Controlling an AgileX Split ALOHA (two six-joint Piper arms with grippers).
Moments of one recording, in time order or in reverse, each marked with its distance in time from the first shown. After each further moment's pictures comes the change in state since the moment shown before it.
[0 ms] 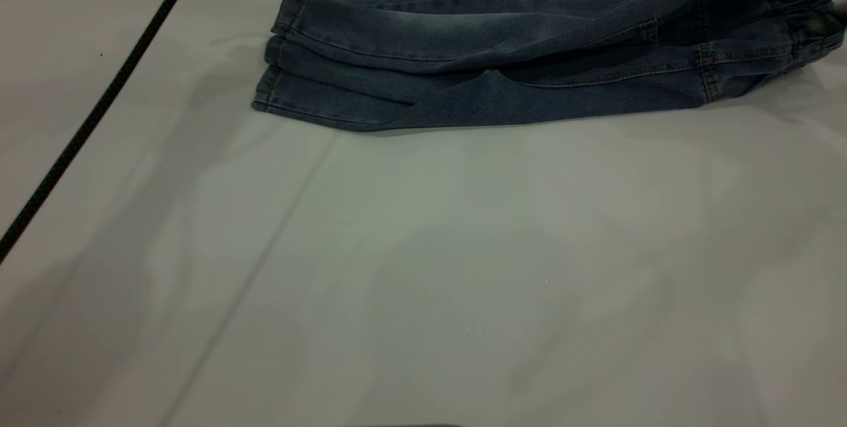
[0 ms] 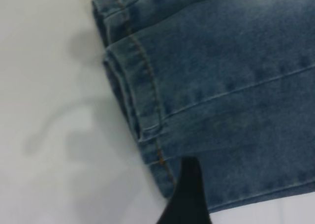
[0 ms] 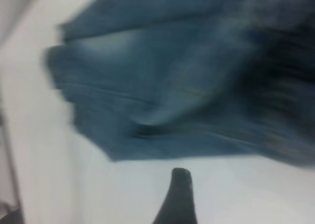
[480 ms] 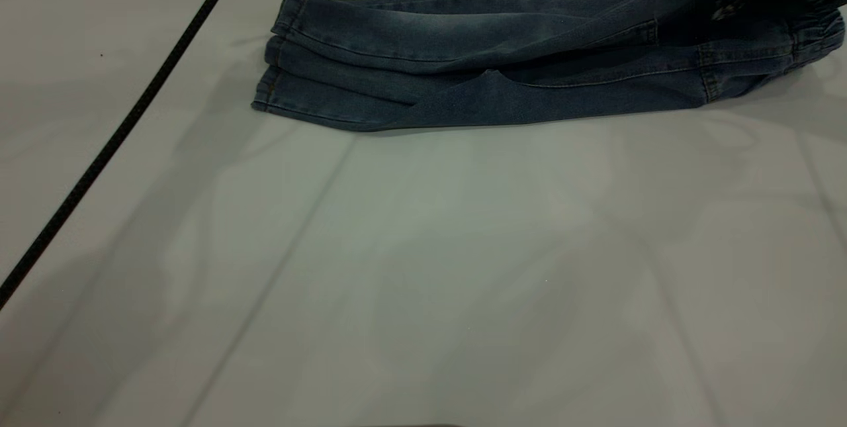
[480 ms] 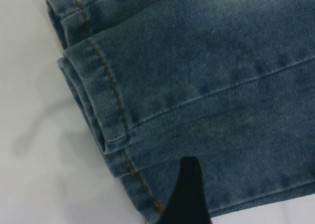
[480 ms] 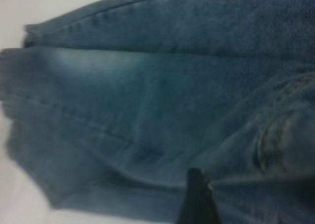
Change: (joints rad) left arm -0.028 0.028 0.000 -0.012 -0.004 0.000; right arm 0.226 0.022 -0.006 0.092 -0.353 -0.145
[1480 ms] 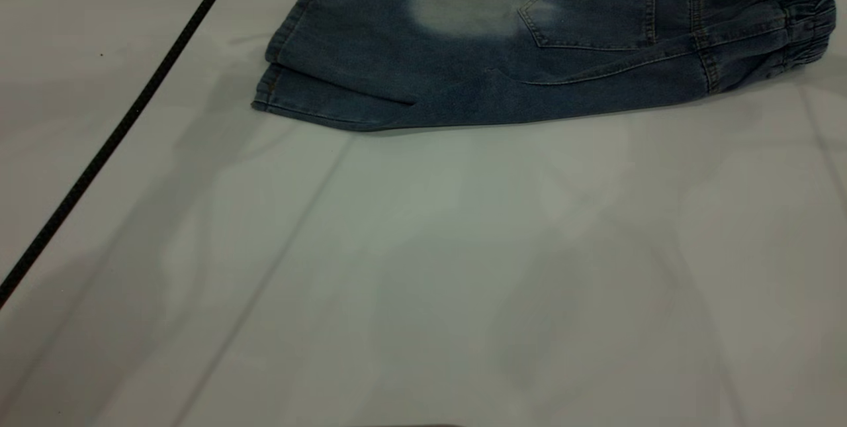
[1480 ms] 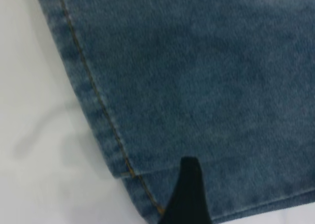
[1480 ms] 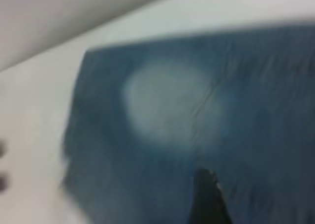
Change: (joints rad) left arm 0.000 0.000 0.000 0.001 -0.025 -0.004; right arm -0.074 0.179 -0.319 0.001 0.251 0.080
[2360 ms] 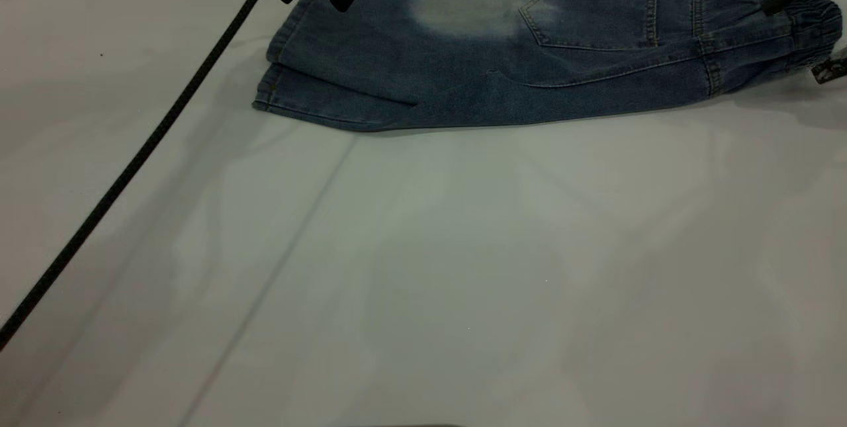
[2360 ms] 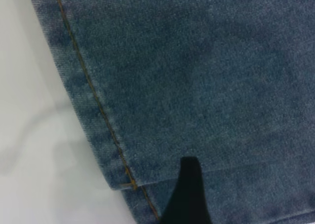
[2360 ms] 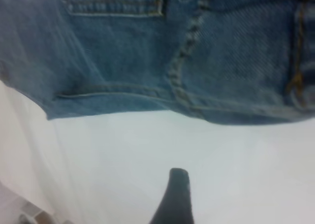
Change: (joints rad) left arm 0.000 0.068 0.000 -0.001 -0.027 -0.002; right arm -0.160 0.000 0.000 -0.550 0.285 0.537
